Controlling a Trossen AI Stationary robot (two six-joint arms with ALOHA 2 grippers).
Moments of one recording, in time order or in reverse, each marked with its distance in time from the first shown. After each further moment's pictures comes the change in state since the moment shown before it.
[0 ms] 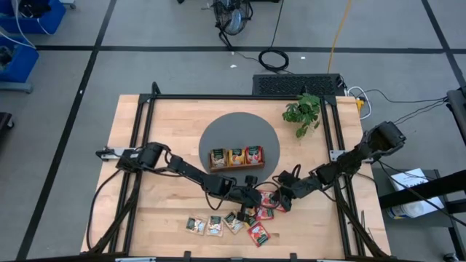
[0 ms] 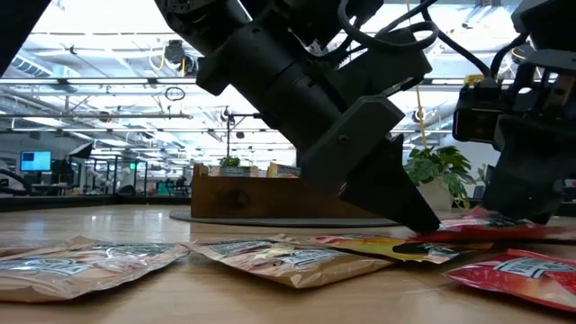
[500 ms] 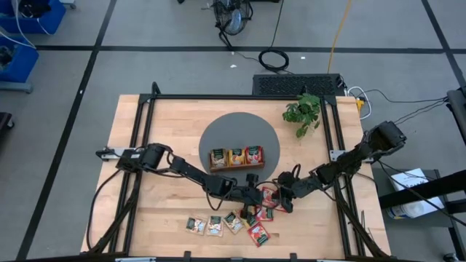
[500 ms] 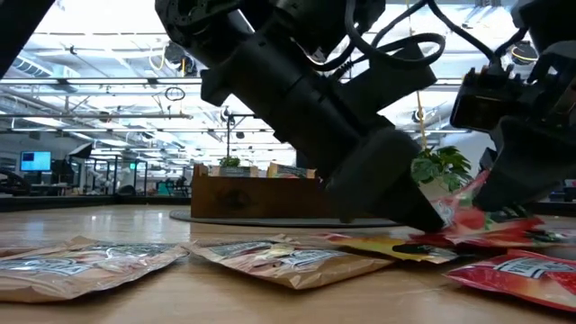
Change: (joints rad) left arm 0.000 0.031 0.001 0.038 -0.109 0.051; right arm 0.000 -0.011 0.000 0.024 0.001 -0.165
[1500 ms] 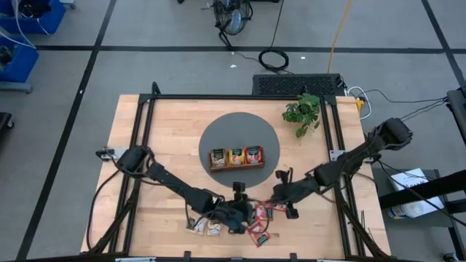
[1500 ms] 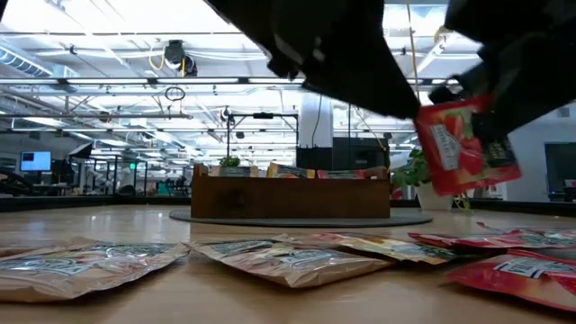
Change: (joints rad) left arm -0.184 -0.184 -0.002 -0.141 -0.332 -0.164; right arm 0.021 -0.100 0.329 -0.563 -0.039 -0.581
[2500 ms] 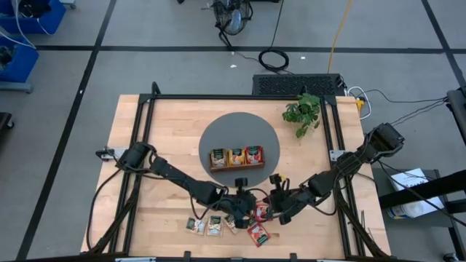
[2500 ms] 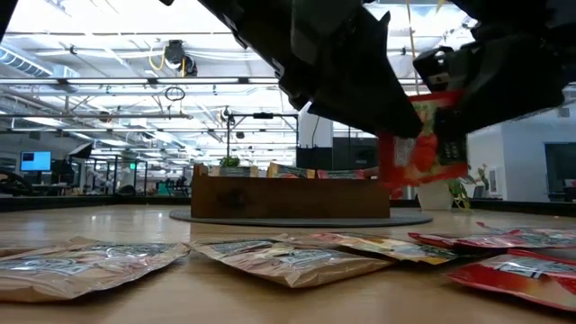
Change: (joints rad) left arm 0.074 0.002 0.000 -0.023 0.180 -0.113; right arm 0.078 0.139 0.094 0.040 0.268 -0.189
